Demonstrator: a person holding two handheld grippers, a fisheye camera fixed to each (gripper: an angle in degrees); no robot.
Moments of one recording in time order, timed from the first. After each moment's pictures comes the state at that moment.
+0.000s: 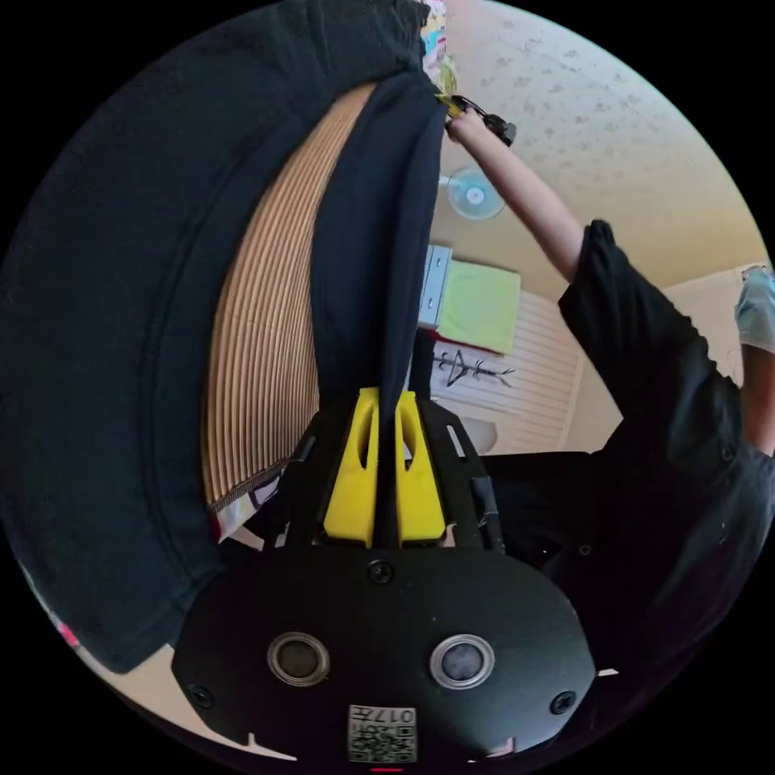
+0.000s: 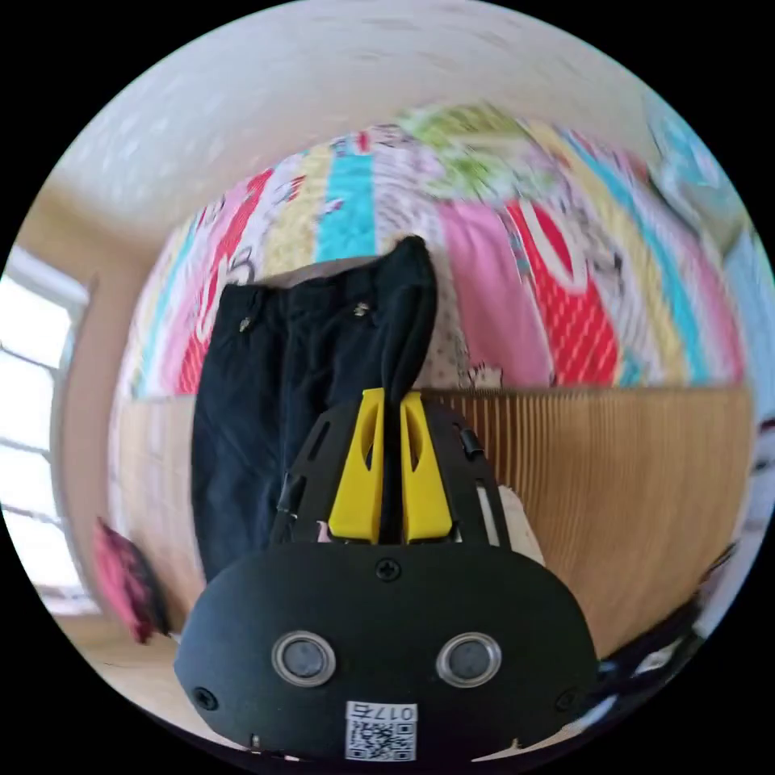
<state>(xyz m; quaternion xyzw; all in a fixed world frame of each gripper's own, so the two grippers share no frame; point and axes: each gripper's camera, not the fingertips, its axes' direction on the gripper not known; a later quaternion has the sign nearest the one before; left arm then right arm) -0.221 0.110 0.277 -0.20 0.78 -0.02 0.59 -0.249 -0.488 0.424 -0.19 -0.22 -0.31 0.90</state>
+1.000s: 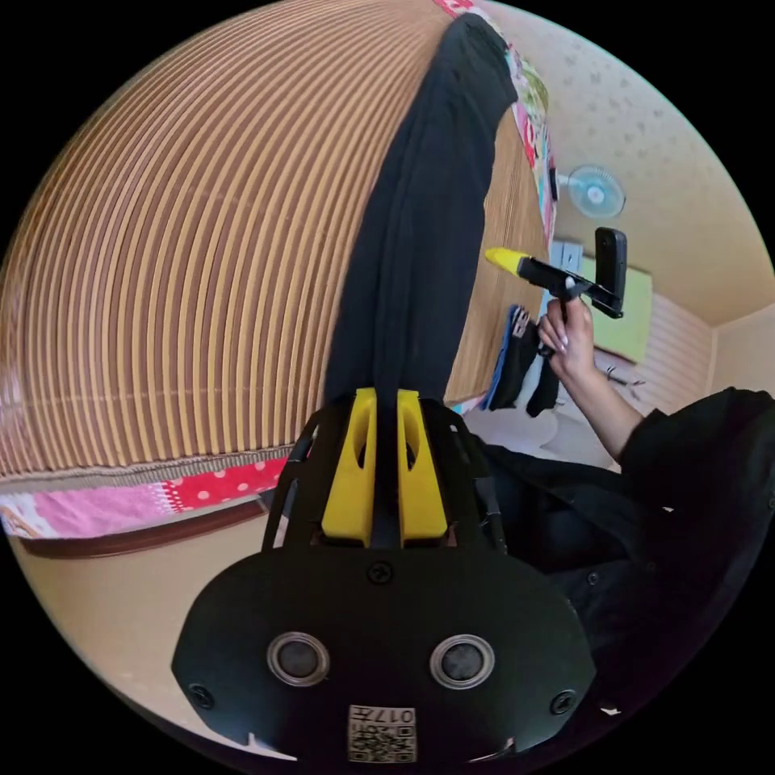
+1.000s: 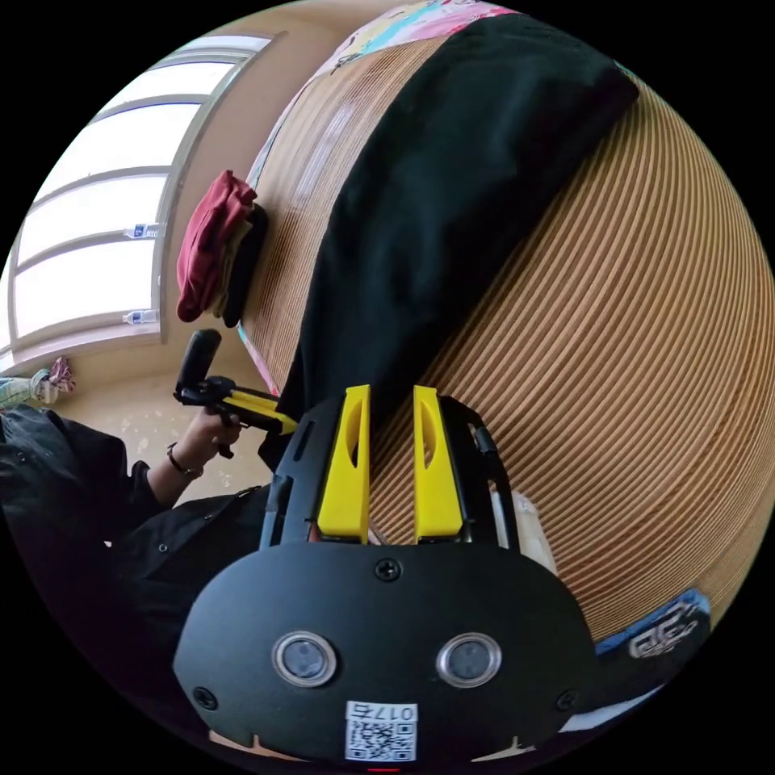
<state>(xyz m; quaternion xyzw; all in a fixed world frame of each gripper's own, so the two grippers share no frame) -0.292 0.058 0.229 -0.26 0.56 0.08 0.78 -0.132 -0.067 0.295 -0.47 -0.41 -0.44 0.65</state>
